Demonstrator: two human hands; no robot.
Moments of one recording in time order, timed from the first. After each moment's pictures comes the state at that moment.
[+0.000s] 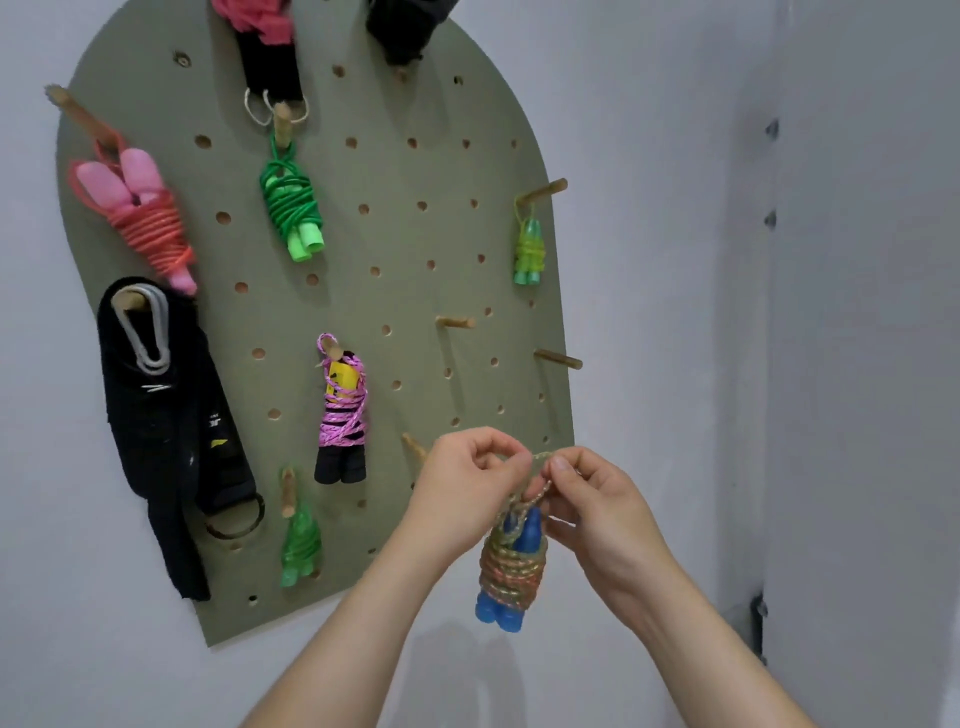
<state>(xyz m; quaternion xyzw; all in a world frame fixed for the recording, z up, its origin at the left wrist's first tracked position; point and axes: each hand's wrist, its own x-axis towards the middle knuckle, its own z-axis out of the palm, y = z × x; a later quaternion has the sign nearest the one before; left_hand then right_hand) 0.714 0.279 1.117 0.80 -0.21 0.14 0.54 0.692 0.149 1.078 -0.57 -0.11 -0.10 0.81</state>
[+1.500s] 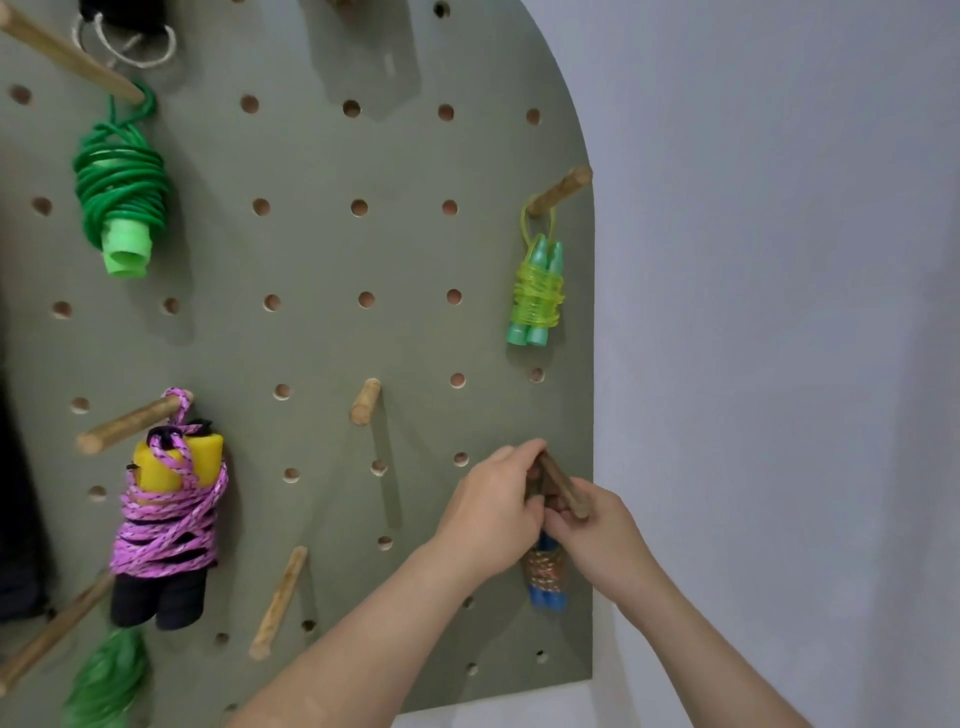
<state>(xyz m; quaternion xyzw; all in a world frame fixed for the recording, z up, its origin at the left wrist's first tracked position) 1.002 0.174 1.115 0.92 -0.14 0.29 0.23 1.024 0.040 1.083 -0.79 -0.22 -0.13 0.56</state>
